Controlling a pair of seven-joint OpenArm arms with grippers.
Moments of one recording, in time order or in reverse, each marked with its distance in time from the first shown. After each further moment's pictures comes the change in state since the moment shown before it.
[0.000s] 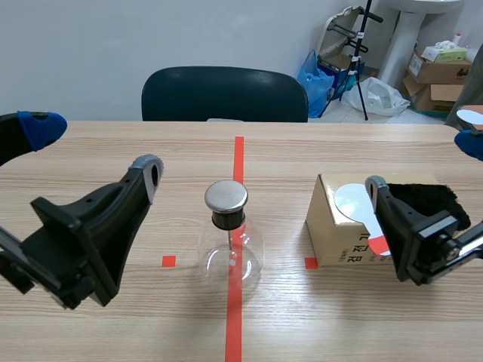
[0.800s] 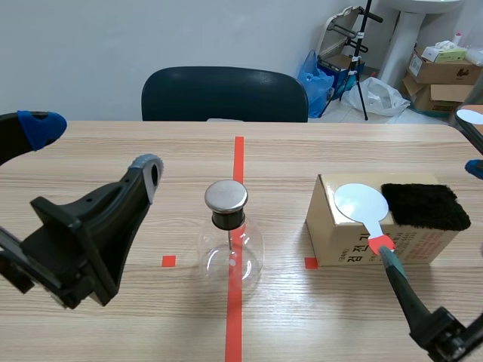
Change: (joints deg) left arm 0.0 0.0 0.0 0.0 0.0 0.0 0.0; right arm -10.8 0.1 0.0 0.1 -31.7 -15.4 5.9
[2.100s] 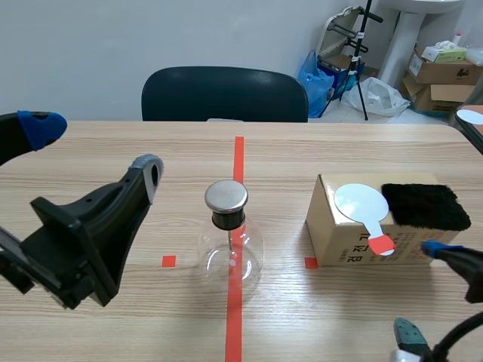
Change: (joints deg) left arm 0.0 0.0 0.0 0.0 0.0 0.0 0.0; right arm 8.6 -11.5 -6.1 -19.9 -49.3 -16.2 -10.5
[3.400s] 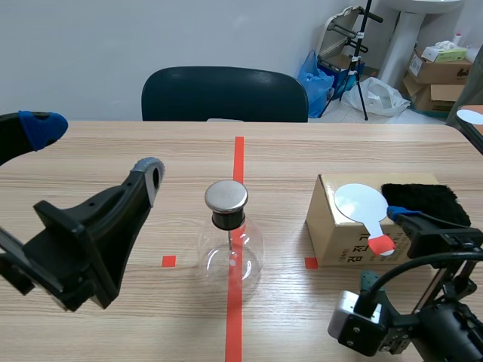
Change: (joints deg) left arm 0.0 0.0 0.0 0.0 1.4 0.0 0.0; right arm 17.0 -1.0 -11.3 -12.6 0.0 -9.8 -9.1
